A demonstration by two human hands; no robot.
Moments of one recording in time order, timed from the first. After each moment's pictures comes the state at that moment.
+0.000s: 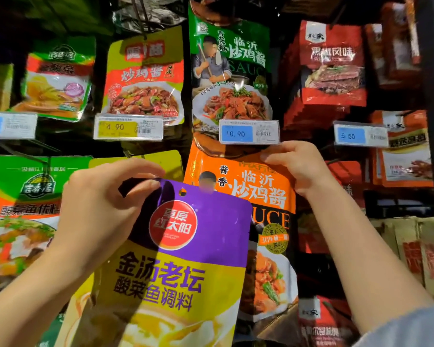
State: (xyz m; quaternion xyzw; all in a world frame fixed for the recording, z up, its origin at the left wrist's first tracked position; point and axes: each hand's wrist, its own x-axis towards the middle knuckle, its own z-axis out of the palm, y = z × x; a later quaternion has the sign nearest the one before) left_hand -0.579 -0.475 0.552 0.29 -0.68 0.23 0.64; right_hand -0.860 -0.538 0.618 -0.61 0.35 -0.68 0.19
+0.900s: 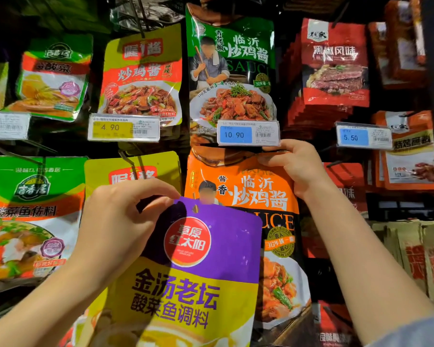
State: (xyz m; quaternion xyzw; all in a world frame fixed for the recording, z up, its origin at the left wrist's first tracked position) left_hand -0.597 -0.486 0.545 0.30 -0.70 0.23 0.61; right_hand -0.863 -0.551 0.622 -0.61 0.33 -0.70 0.17
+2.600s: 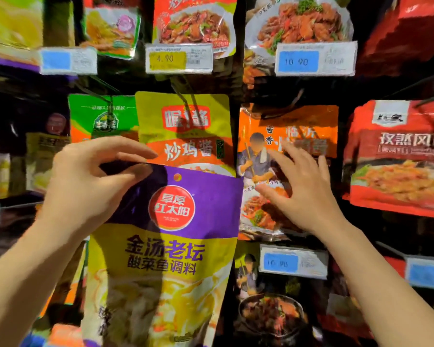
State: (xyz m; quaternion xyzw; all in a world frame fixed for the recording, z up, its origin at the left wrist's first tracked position) left_hand -0.521 -0.447 0.499 0.40 -0.67 0.12 0.61; right_hand -0.815 -0.559 0.487 -0.75 0.44 -0.42 -0.25
